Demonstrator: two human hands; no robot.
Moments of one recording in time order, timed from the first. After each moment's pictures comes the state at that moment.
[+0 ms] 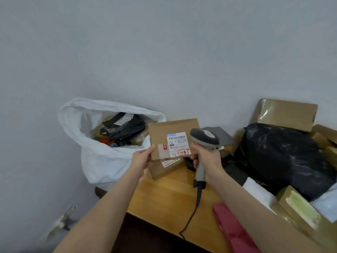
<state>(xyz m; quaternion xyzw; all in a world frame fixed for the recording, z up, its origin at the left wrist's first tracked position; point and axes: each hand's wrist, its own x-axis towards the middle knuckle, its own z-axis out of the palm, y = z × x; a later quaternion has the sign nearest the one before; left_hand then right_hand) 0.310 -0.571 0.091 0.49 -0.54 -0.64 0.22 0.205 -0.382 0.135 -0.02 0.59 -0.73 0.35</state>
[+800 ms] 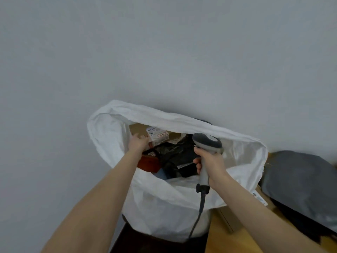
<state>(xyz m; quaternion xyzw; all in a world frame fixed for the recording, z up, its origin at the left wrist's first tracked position) 0.362 -1.033 0.068 0.56 -0.66 -0.45 0.21 0.259 -0.799 0.104 0.02 0.61 -0.68 0.40</state>
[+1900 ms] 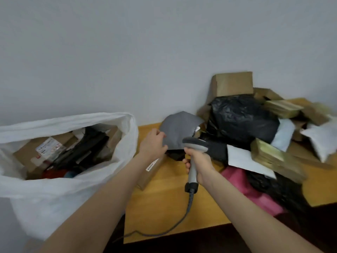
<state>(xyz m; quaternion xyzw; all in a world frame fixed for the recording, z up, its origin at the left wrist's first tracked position) 0.229 -0.654 0.062 0.06 -0.99 -0.12 0.01 0.256 -0.475 0.083 0.21 0.57 -0.75 0.27</state>
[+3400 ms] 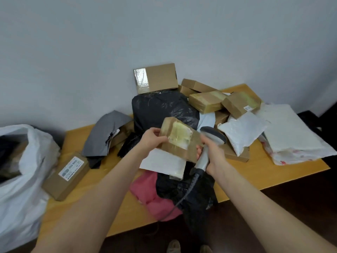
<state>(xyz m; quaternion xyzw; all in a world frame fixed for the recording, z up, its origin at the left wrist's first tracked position) 0.088 -0.296 0.038 0.20 -0.82 -0.53 -0.11 0.116 -0.093 0.048 0.33 0.45 -0.81 0.20</state>
